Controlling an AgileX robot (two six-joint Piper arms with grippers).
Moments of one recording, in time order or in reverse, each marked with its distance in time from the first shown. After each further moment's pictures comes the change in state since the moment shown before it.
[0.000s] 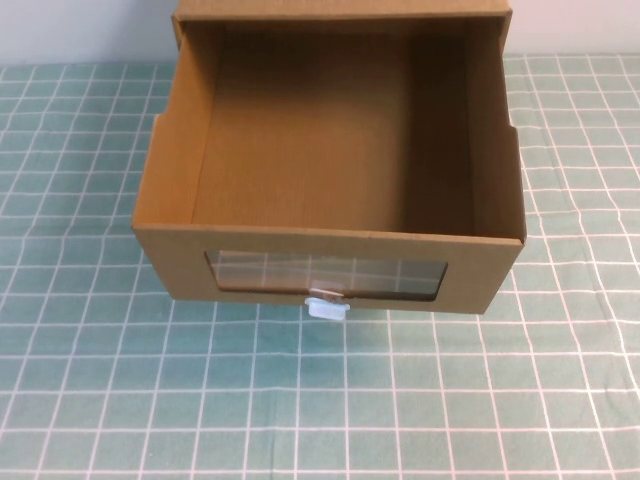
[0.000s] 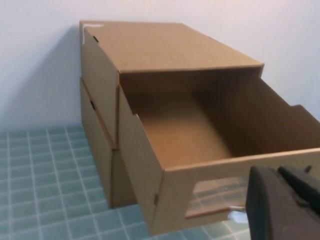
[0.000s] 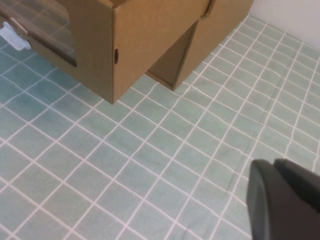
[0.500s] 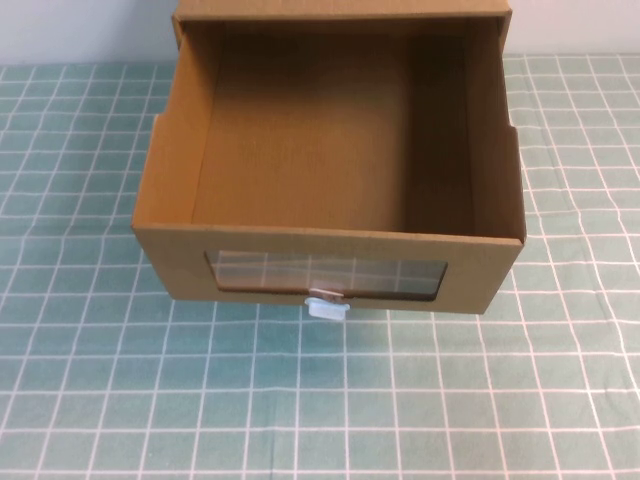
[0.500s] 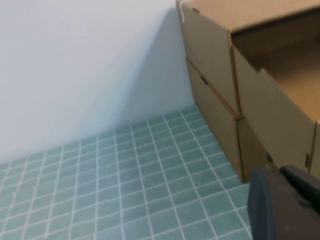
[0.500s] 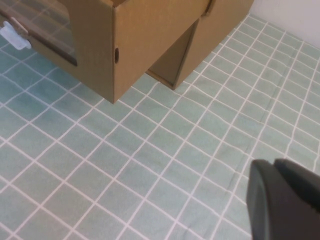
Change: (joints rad) right arm 0.000 0.000 0.000 0.002 0.000 0.000; left arm 0.000 -0.002 0.205 0.383 -0.215 0.055
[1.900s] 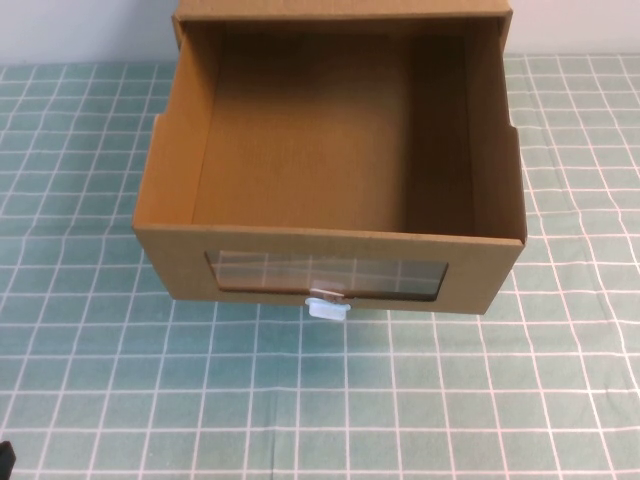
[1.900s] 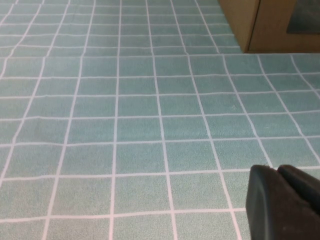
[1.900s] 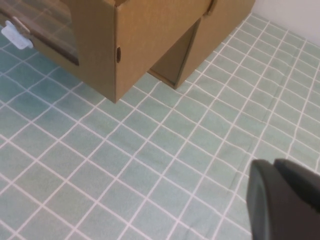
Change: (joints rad) right arm 0.000 0.000 0.000 0.005 0.000 0.000; left arm 0.097 -0.210 0.636 -0.093 -0.229 -0.200
